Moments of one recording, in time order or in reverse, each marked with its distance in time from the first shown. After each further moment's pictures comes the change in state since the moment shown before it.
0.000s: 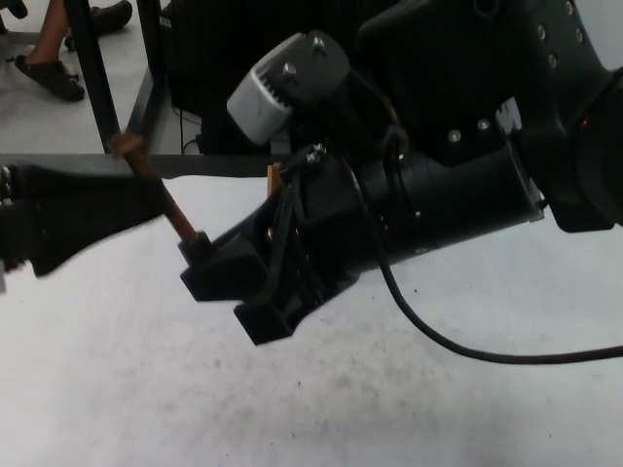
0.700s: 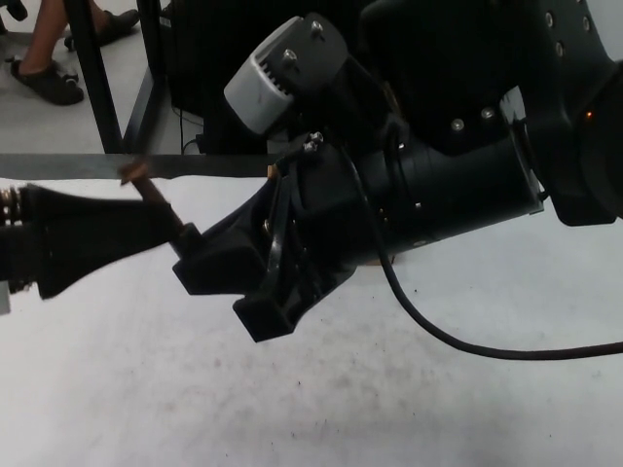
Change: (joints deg) left arm -0.2 0.1 0.4 7.3 1.4 3.4; right arm 0.0 -0.2 -0.4 -0.9 -1.3 -1.3
